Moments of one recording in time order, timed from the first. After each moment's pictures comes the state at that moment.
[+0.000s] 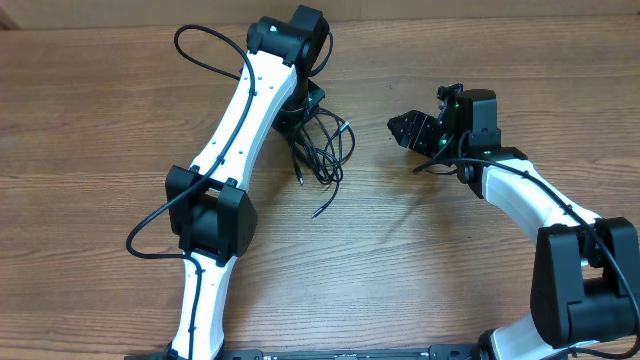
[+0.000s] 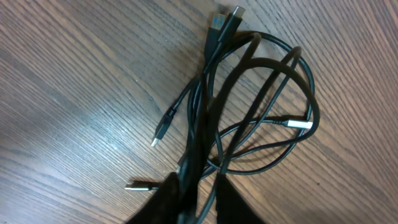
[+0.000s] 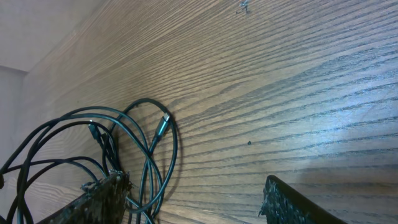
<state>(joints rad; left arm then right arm) -0.40 2.32 2.35 -1.53 -0.03 -1.25 0.12 1.73 0.97 -0.03 -0.41 0.54</state>
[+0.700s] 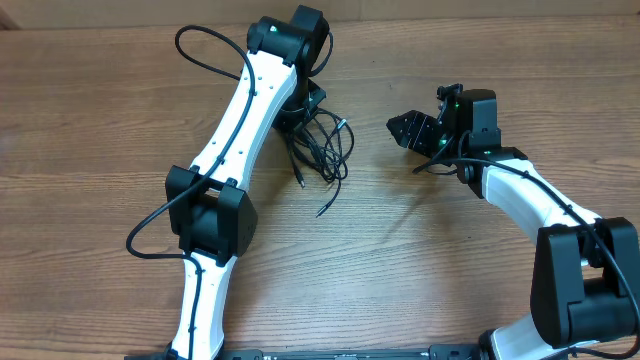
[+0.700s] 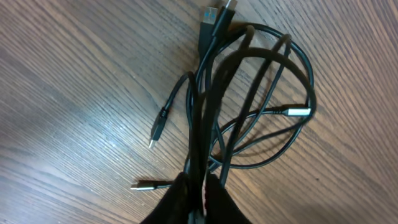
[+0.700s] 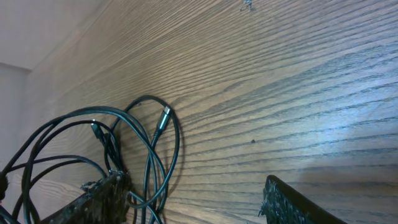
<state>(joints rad) -0.40 2.32 2.35 -1.53 -0.01 -1.24 0.12 1.73 0.97 -0.03 -0.42 0.54</state>
